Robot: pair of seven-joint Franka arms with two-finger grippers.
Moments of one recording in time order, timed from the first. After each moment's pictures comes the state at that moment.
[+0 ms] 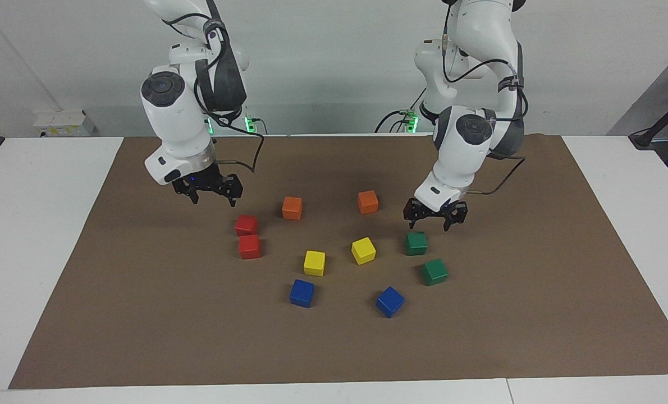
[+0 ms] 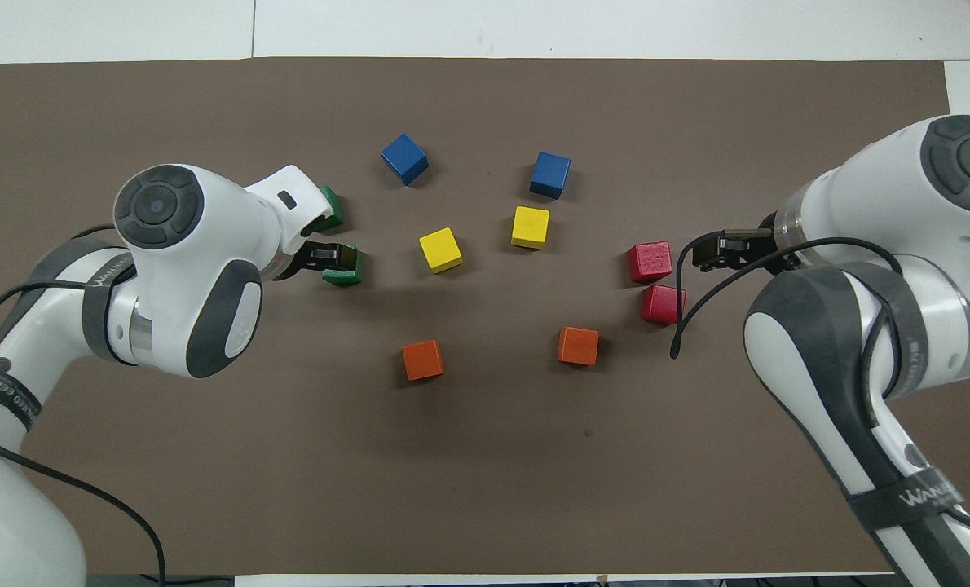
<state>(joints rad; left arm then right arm) -0.38 0.24 0.00 -1.97 -0.03 2.30 -0.22 0.11 0.08 0.07 -1.97 -0.01 2.05 0.33</state>
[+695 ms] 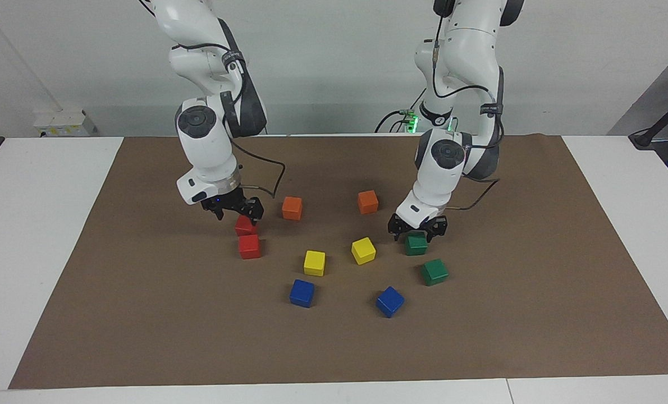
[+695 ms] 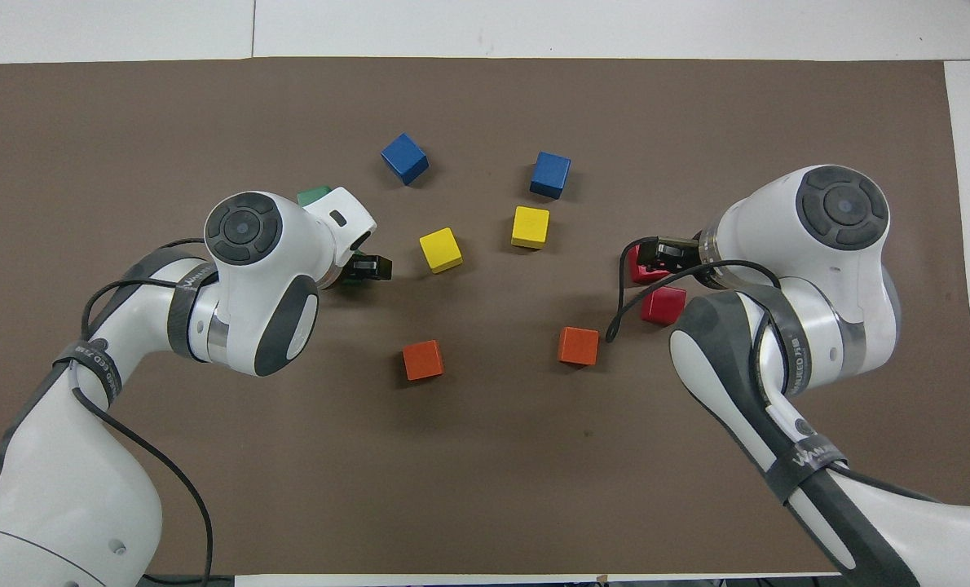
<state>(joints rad) -0.41 0.31 0.00 -2.00 -0.03 2.38 -0.24 0.16 0.14 0.07 -2.03 -0.01 2.19 0.47</state>
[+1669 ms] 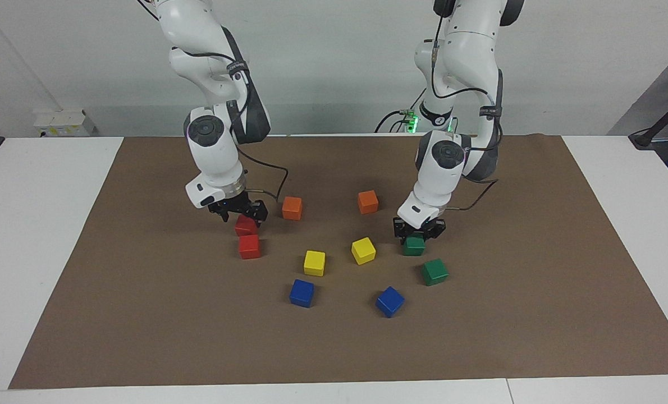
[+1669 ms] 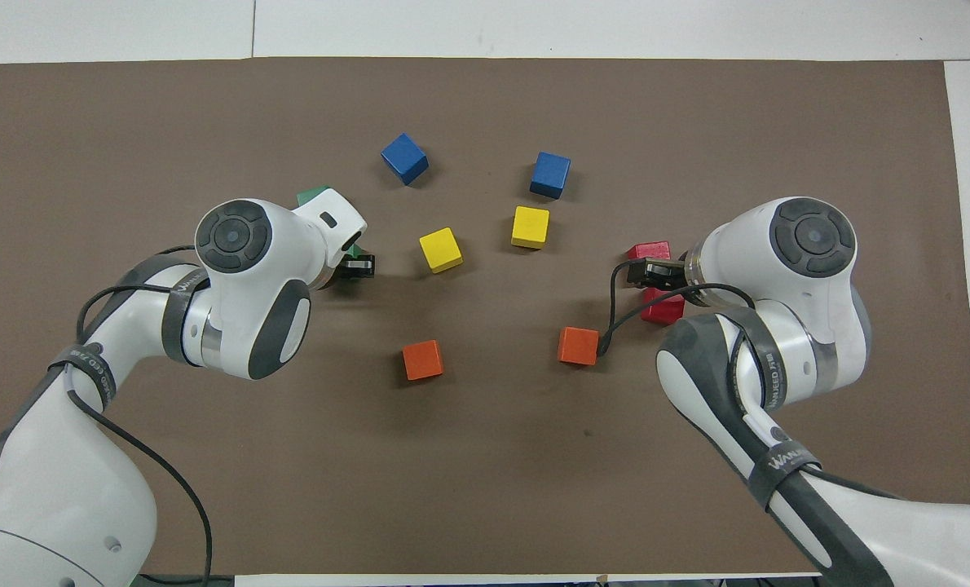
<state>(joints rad) -0.39 0.30 0.02 -2.02 -0.03 2.41 -0.26 0.17 0.14 0.07 -2.12 -0.01 2.29 0.48</state>
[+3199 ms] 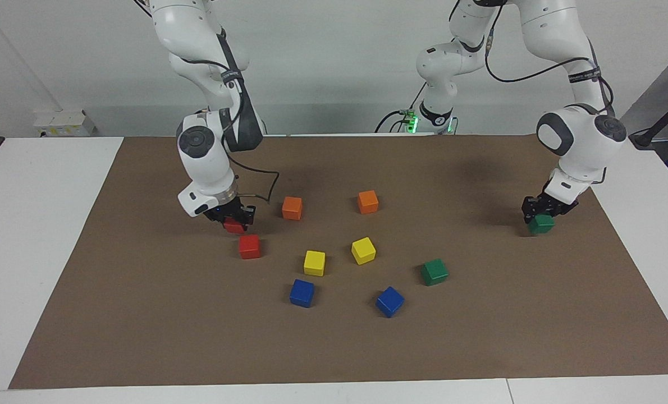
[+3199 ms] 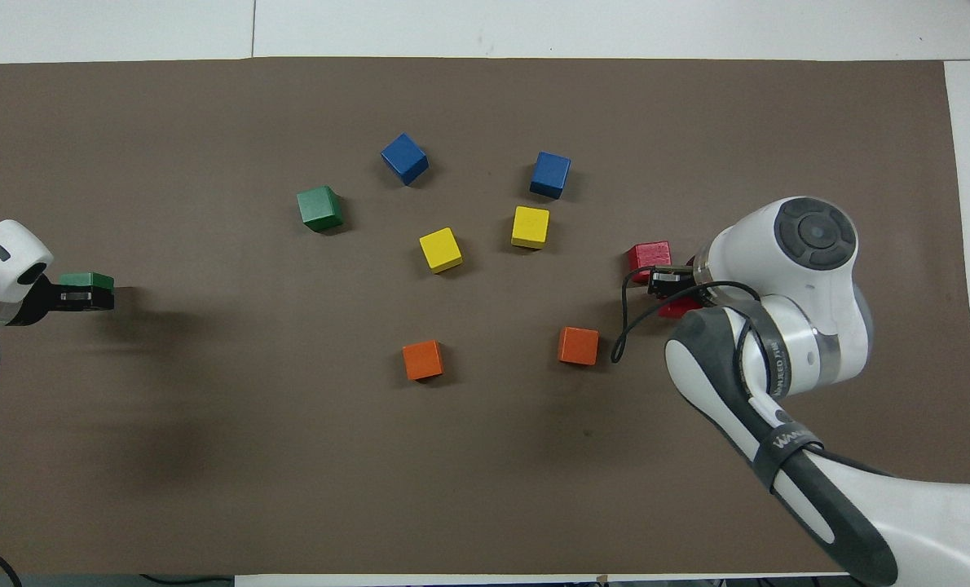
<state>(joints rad) 0.22 0.16 0.02 -2.18 -0.03 2.41 0.35 0.07 0.16 0.06 -1.99 -0.01 2.13 0.19</state>
